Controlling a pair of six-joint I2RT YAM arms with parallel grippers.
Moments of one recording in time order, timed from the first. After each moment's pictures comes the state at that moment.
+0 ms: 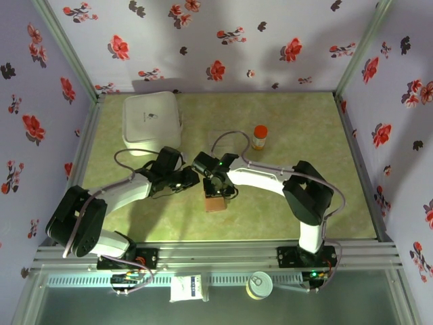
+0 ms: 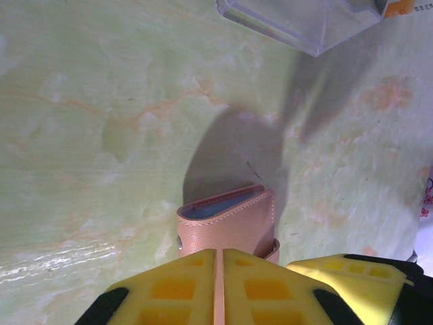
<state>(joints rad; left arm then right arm) -0.60 1.42 0.68 -0.14 0.36 -0.88 0.99 1.86 1.32 -0.84 0.01 0.85</state>
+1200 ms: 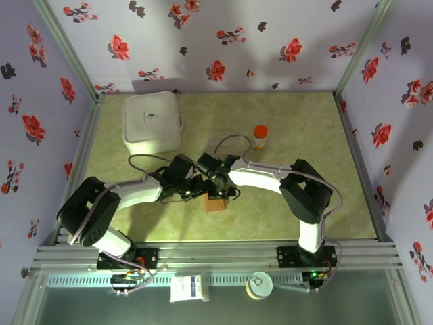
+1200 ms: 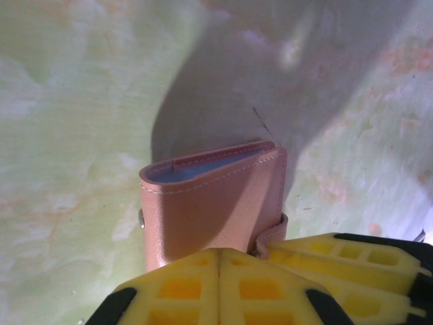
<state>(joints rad) -0.72 1.53 0.67 -0.05 0.36 -0.98 0.97 1.87 1.26 -0.77 -0.05 0.84</state>
